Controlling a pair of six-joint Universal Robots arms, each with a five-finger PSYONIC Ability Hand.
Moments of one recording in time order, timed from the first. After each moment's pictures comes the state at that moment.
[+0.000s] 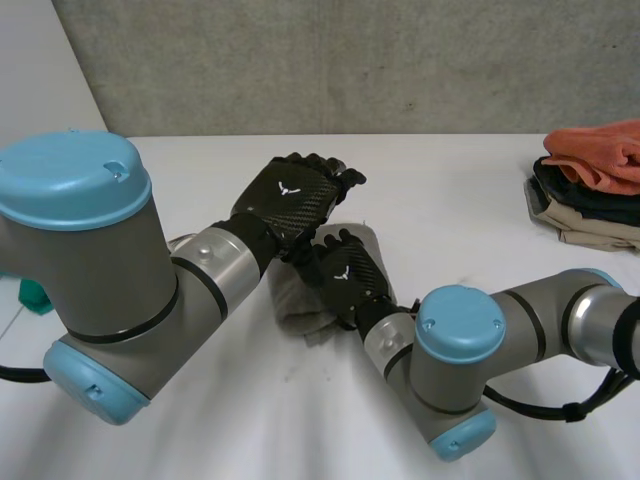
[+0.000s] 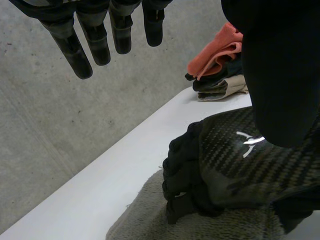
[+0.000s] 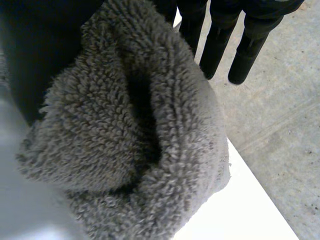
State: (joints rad) left arm 4.06 -1.92 -1.39 3.18 -1.41 3.37; right arm 2.27 -0.80 1.48 -0.57 1.45 2.55; left_hand 0.18 0.21 0.21 0.21 0.05; right_hand 0.50 0.50 0.50 0.50 0.30
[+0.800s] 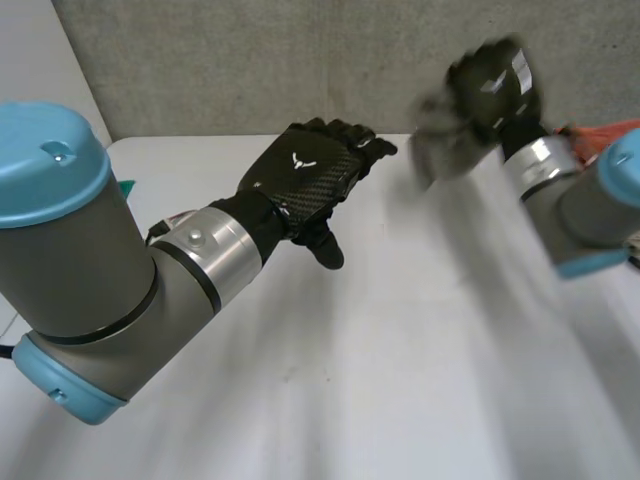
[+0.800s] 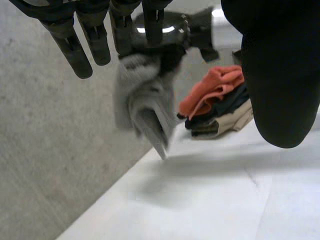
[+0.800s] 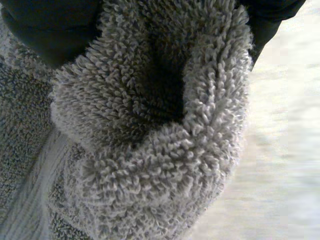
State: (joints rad) left arm 4.05 -1.84 -1.39 3.22 -1.30 3.37; right arm 1.82 -0.94 1.19 -0.72 1.22 2.57; left_hand 0.17 0.21 0.21 0.21 0.05; right_hand 1.00 1.13 1.15 1.18 0.90
